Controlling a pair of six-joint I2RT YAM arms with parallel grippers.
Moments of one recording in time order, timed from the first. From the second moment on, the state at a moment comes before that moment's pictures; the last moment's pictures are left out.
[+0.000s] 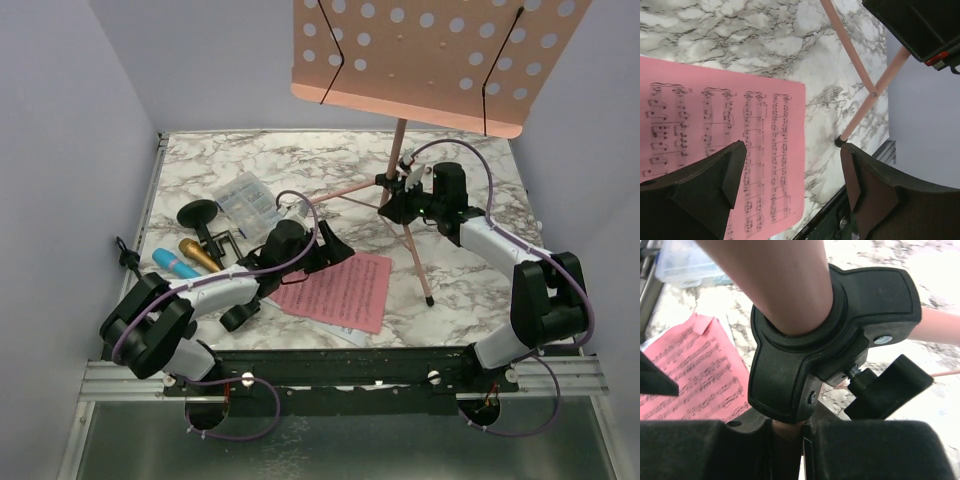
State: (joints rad) left arm -0.72 1.44 0.65 0.37 0.13 -0.98; right arm 0.26 1.55 0.94 0.08 -0.53 -0.07
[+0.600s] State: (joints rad) left arm -0.45 1.40 0.90 0.22 0.13 -0.85; right arm 0.26 1.51 0.93 -0.01 -0.55 -0.14
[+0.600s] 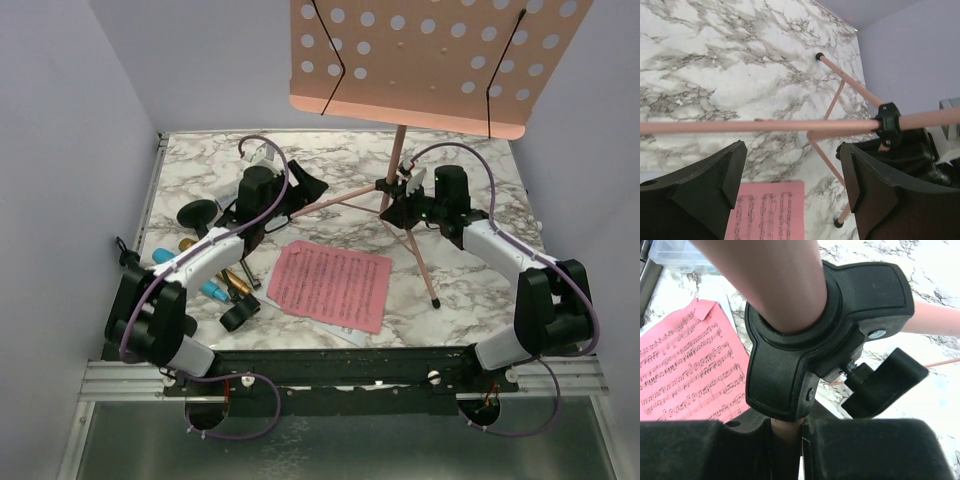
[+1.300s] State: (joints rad) left arm -0.46 1.86 1.04 0.77 0.63 -0.38; right arm 0.26 1.45 0.89 -0.03 -0.57 -0.17
